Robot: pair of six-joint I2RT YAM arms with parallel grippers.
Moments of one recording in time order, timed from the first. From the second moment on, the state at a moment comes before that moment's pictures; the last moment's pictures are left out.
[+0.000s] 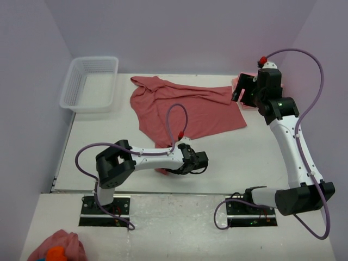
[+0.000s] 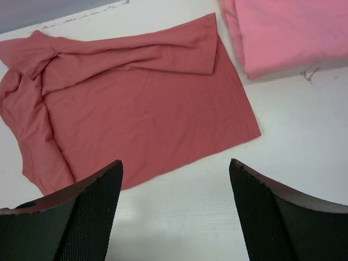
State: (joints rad) left arm -1.24 1.91 1.35 -1.13 -0.66 -1.00; right arm 0.15 1.29 1.46 -0.76 0.11 0.35
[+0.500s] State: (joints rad) left arm -1.24 1.91 1.33 -1.11 -0.63 -1.01; right arm 0.15 1.29 1.46 -0.75 0.11 0.35
